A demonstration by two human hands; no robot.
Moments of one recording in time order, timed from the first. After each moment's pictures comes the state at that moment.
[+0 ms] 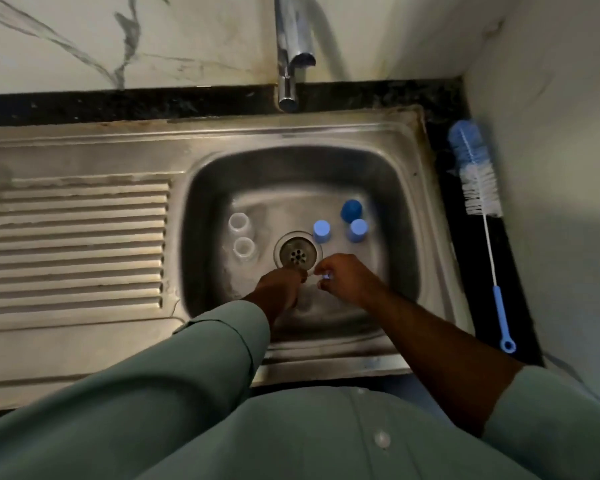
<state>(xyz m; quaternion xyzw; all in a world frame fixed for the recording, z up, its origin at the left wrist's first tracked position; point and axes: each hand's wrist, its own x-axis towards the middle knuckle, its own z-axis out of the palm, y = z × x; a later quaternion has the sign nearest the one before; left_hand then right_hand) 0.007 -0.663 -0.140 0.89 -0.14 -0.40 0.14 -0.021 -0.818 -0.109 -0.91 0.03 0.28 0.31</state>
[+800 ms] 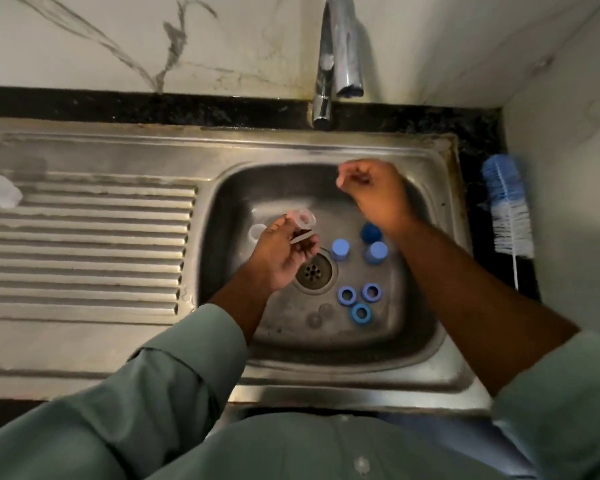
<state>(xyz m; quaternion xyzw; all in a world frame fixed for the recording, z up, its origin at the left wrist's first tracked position) 0.070 -0.661 -0.074 0.45 0.29 -0.24 0.81 0.114 -0.825 -0.041 -0.84 0.10 0.01 0.54</state>
